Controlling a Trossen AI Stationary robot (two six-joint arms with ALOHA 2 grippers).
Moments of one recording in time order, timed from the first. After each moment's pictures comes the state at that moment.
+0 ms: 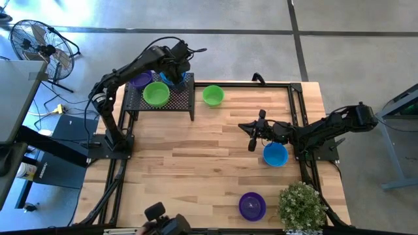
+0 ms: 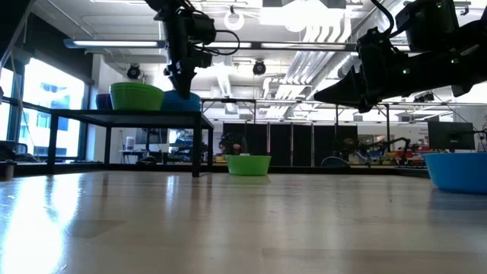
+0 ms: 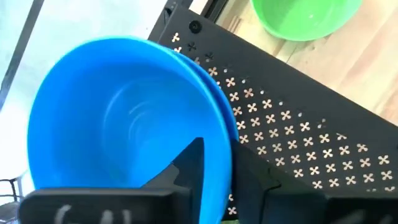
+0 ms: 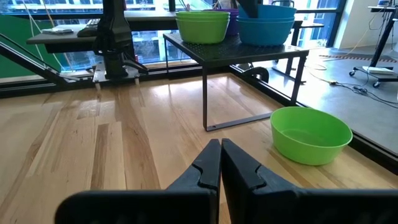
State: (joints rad) left arm 0.70 1.76 1.77 -1.21 -0.16 0.21; right arm -0.01 1.28 0.19 0.98 0.33 0.07
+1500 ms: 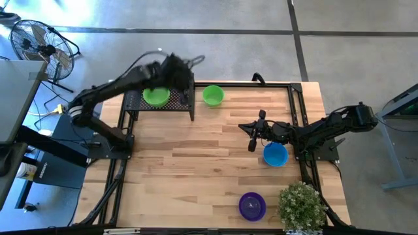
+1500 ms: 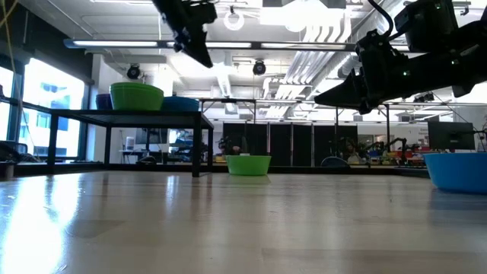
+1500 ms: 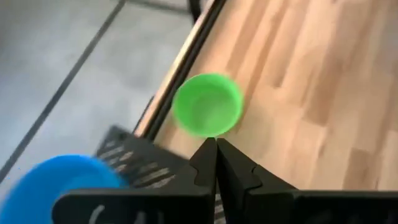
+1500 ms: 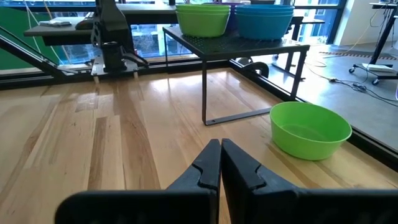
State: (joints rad) left arm 0.48 1.46 1.50 -0.79 -0.12 0.16; right arm -0.01 1.28 0.19 0.96 0.33 0.06
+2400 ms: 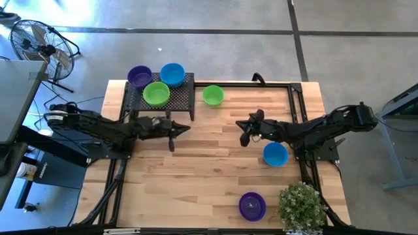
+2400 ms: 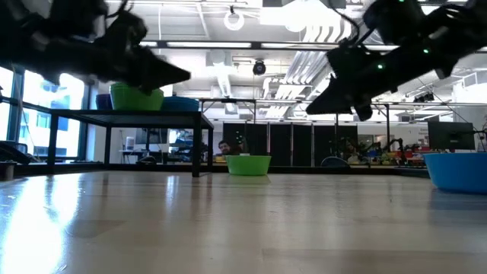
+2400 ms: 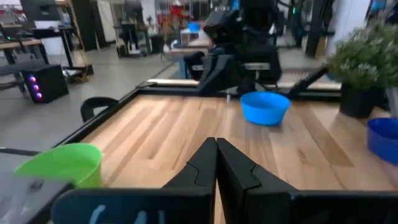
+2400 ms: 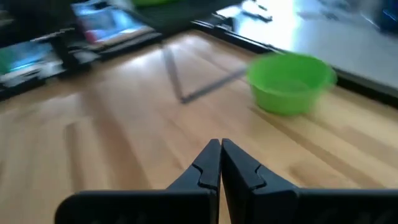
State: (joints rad) left arm 0.04 1.17 0.23 0.95 -0.12 0.02; right arm -0.03 1.28 0.38 0.55 0.44 0.37
